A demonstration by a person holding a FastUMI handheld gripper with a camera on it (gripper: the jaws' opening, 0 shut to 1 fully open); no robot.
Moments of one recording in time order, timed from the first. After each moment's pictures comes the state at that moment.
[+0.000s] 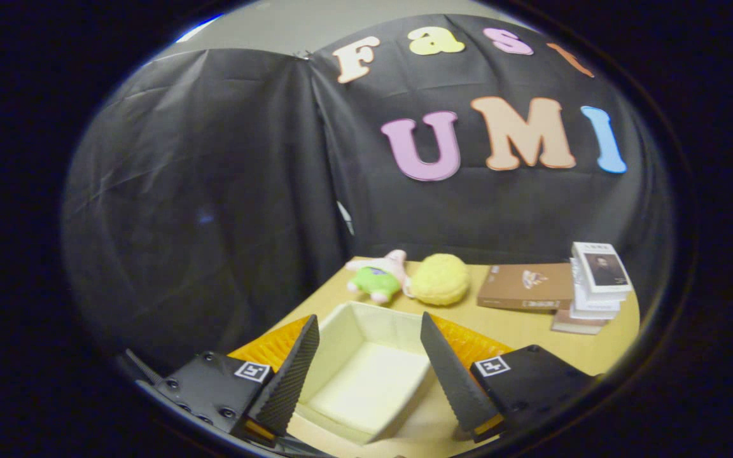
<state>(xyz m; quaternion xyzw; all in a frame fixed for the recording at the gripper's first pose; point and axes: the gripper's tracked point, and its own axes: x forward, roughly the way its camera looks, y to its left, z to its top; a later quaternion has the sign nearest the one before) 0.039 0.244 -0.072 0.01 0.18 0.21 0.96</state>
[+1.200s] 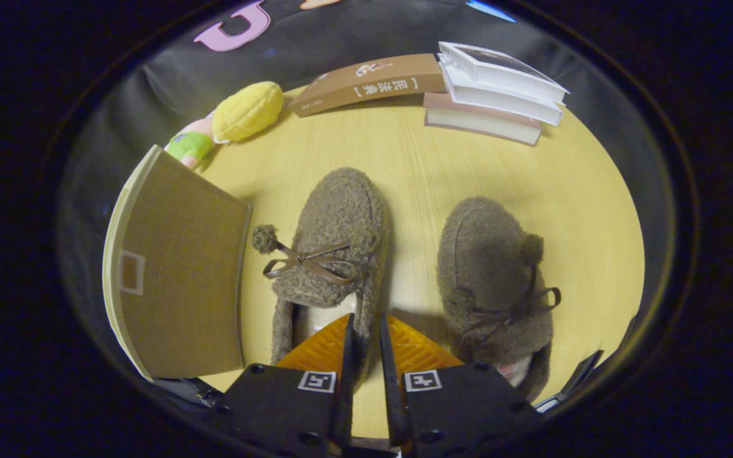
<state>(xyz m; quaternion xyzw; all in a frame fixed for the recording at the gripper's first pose) 0.047 0.032 -0.334 0.05 0.54 0.01 0.84</state>
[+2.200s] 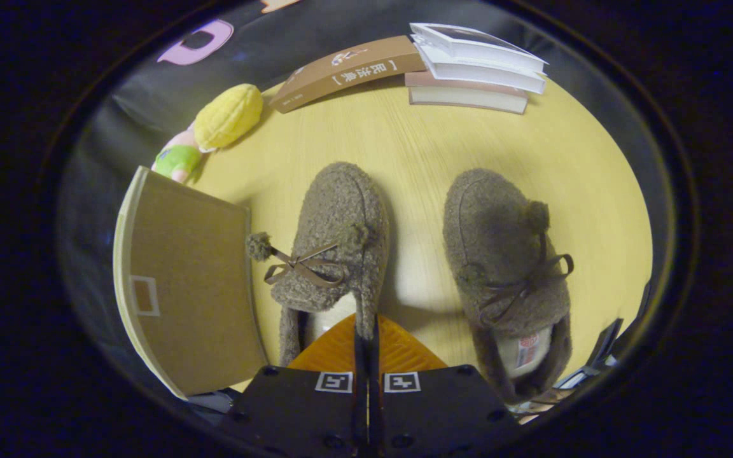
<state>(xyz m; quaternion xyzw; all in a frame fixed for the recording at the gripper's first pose) 0.034 0.049 -0.321 0.14 0.56 -0.02 0.81</state>
